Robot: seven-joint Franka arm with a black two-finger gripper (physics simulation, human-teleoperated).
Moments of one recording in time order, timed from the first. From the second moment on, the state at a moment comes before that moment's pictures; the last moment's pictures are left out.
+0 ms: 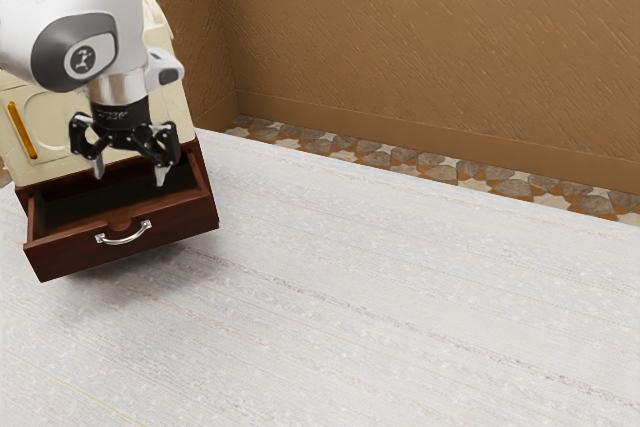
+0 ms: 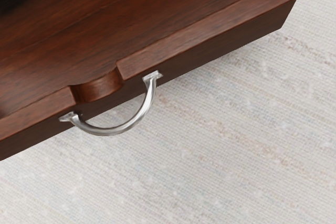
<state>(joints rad) 0.16 -0.28 -0.14 -2.07 0.17 1.77 -0.46</state>
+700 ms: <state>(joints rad) 0.32 -0.30 -0.21 -2.40 0.11 2.19 -0.72</state>
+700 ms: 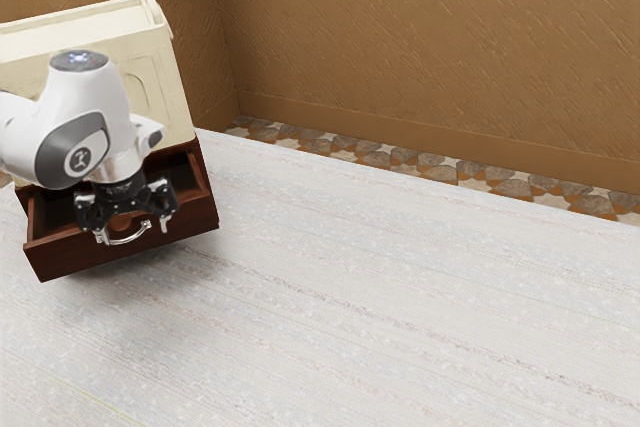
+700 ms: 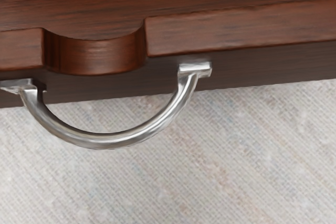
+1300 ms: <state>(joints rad) 0.38 -0.28 -0.21 -2.51 0.13 2.41 -0.80</state>
